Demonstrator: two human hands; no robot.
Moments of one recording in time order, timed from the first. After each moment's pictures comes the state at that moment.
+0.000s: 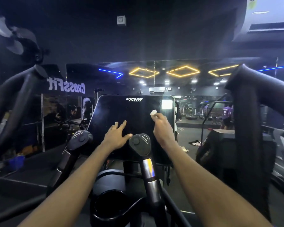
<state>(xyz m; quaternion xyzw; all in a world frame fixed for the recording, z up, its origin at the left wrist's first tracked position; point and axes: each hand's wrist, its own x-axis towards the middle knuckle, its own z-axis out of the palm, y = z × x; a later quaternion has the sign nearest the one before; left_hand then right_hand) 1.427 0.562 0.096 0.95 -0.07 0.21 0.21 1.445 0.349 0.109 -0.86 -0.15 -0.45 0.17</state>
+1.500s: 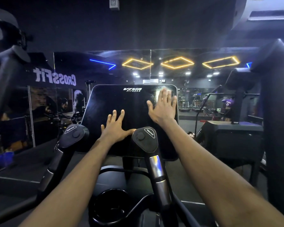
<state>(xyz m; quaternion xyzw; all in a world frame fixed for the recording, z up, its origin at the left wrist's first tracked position) 1.457 0.562 0.090 0.95 -0.07 0.21 0.22 1.480 0.361 0.146 -0.92 0.02 -0.39 0.06</state>
